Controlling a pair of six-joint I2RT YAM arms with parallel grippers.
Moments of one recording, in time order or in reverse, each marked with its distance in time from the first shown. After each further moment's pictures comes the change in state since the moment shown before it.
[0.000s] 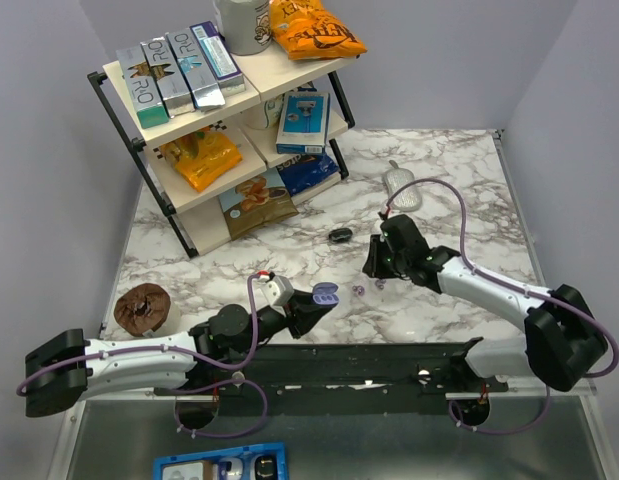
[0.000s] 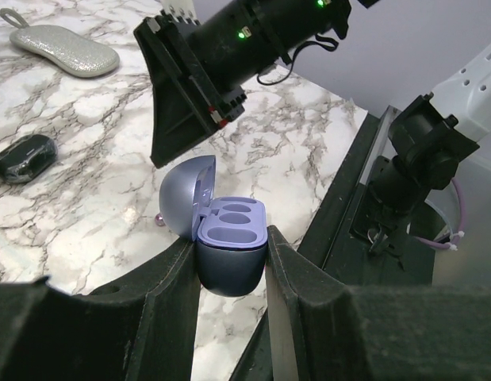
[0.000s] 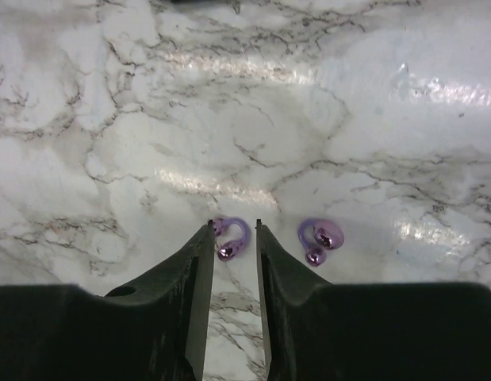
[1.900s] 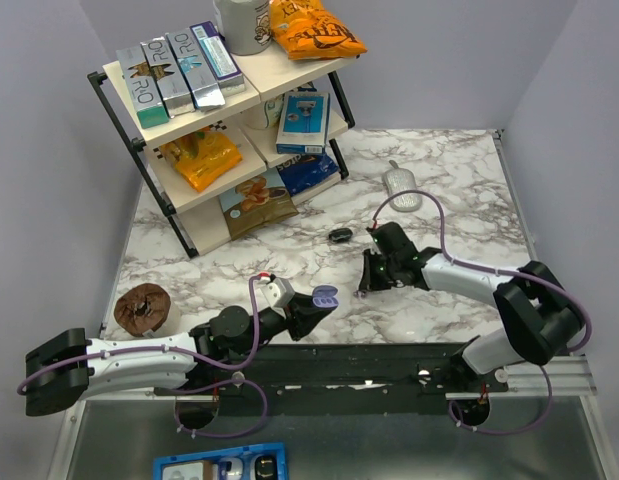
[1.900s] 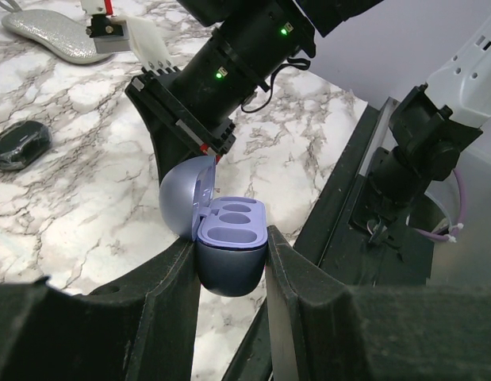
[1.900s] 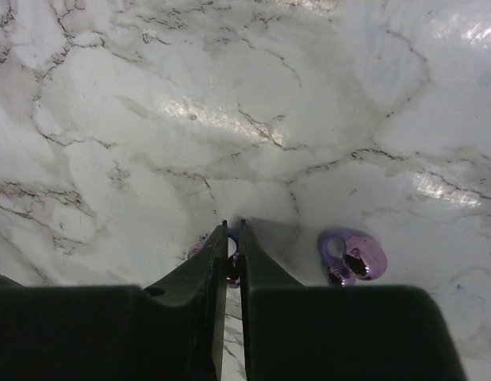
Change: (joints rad) left arm -0.007 0.005 -0.018 0.002 0.000 -0.013; right arm -0.001 0.194 0.006 0.036 -0.166 -0.058
